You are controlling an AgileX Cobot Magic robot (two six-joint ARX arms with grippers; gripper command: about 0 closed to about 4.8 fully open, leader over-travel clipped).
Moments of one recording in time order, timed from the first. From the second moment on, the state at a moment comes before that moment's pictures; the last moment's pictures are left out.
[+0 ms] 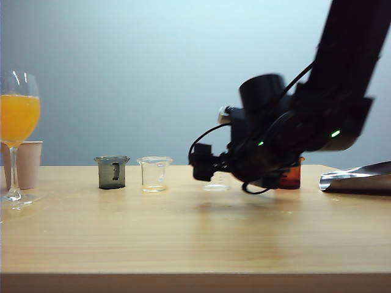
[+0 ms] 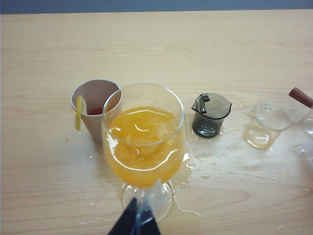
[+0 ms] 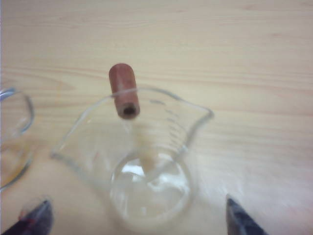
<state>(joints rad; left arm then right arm) 0.06 0.76 0.77 -0.40 0.16 0.07 0.56 2.09 0.96 0.86 0.20 0.23</state>
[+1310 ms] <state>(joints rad) 0.06 0.55 0.70 -0.39 0.16 0.07 0.34 0.28 0.63 -0.50 0.08 0.15</state>
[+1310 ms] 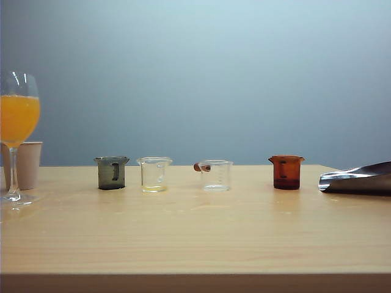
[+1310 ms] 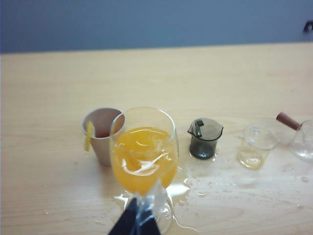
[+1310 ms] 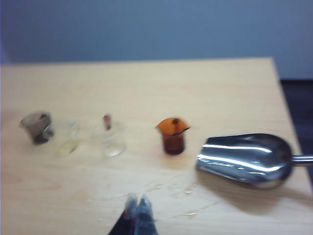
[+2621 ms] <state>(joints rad) 0.07 0.00 0.01 -0.17 0.16 0.07 0.20 0.42 0.01 0.17 0.00 0.13</state>
